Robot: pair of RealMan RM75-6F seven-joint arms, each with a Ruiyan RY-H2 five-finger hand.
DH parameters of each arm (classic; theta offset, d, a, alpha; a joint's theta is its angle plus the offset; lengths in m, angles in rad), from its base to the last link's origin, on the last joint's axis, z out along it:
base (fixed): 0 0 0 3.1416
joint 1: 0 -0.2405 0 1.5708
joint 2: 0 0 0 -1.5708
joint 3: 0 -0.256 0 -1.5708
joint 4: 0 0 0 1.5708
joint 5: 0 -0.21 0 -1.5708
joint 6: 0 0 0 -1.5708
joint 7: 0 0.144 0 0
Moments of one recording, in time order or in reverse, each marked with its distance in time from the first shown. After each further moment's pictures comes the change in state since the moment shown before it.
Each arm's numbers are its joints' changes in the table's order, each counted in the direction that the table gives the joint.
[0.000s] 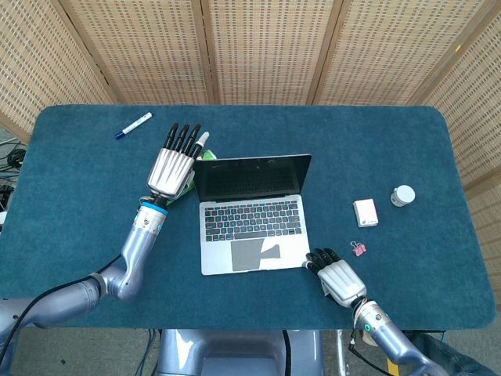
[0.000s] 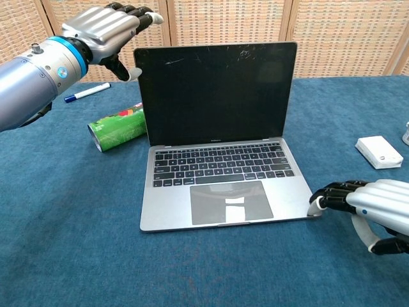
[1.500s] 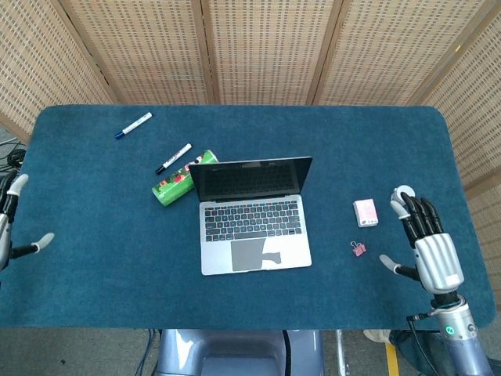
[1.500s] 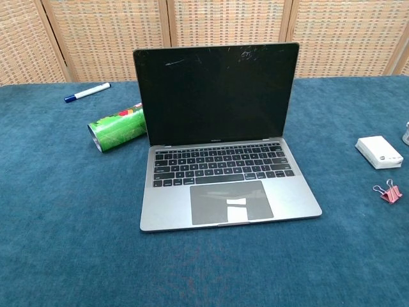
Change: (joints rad) left arm -0.665 0.615 -0.278 0.438 -0.202 -0.438 -0.678; right arm 0.225 0.194 -0.107 -0.057 0.240 -0.669 0.453
